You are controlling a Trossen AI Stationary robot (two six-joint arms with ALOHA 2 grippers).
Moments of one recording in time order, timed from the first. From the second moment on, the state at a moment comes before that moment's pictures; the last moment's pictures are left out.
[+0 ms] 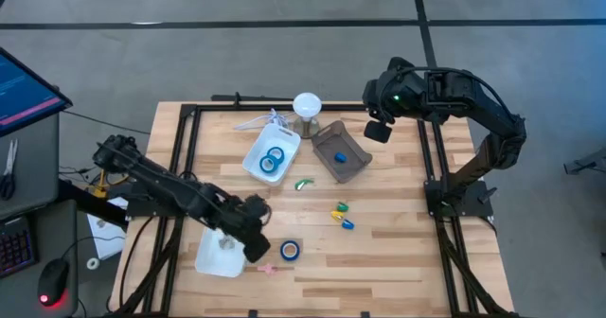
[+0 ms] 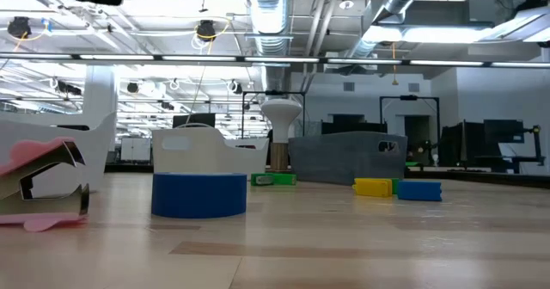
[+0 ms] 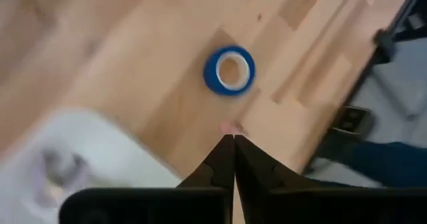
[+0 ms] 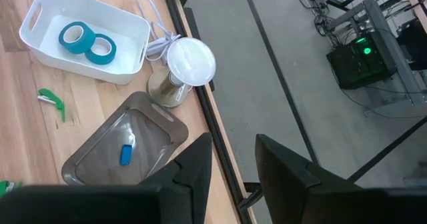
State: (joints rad) left arm -0.49 1.48 1.28 -0.93 -0.13 -1.14; right arm -0.13 1.56 2.14 -1.46 0.55 -0.14
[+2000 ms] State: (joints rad) left arm -0.63 2.03 1.45 -0.99 0.01 -0.76; right arm -0.13 1.56 2.14 -1.53 0.55 -0.17
